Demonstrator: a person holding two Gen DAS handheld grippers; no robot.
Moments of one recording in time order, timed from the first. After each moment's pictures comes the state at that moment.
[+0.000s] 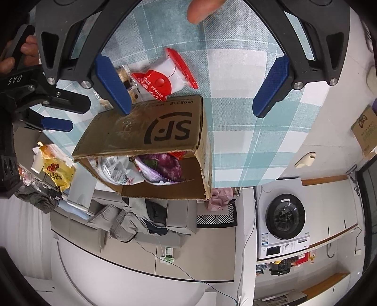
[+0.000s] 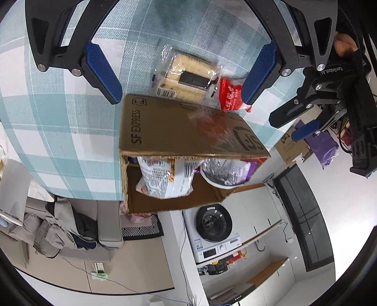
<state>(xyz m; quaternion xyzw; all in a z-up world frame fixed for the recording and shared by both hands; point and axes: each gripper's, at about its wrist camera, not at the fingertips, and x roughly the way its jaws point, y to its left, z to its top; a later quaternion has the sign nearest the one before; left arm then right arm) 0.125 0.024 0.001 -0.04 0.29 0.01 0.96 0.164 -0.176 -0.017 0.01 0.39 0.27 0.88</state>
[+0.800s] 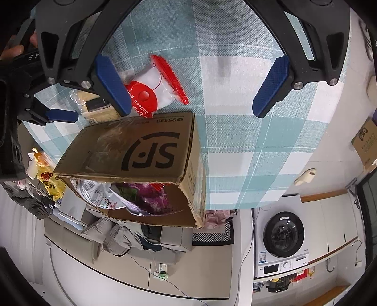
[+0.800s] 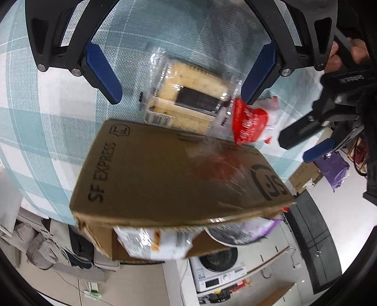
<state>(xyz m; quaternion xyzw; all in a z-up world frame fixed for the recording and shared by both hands) 0.152 0.042 -0.036 -0.06 0.34 0.02 0.94 0.179 -0.137 -0.068 -0.04 0.46 0.26 0.85</state>
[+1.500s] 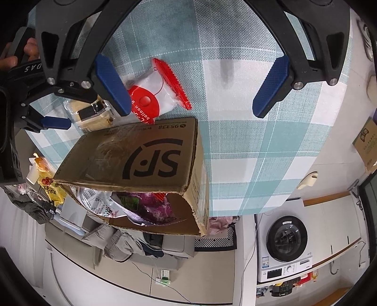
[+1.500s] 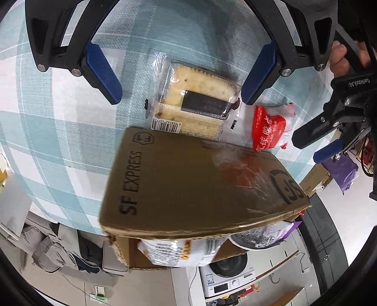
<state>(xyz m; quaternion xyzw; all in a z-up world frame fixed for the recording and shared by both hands) 0.156 0.041 -0.046 -0.06 0.35 0.01 0.93 0.189 -0.142 -0.077 -0.05 0.47 0.23 0.85</state>
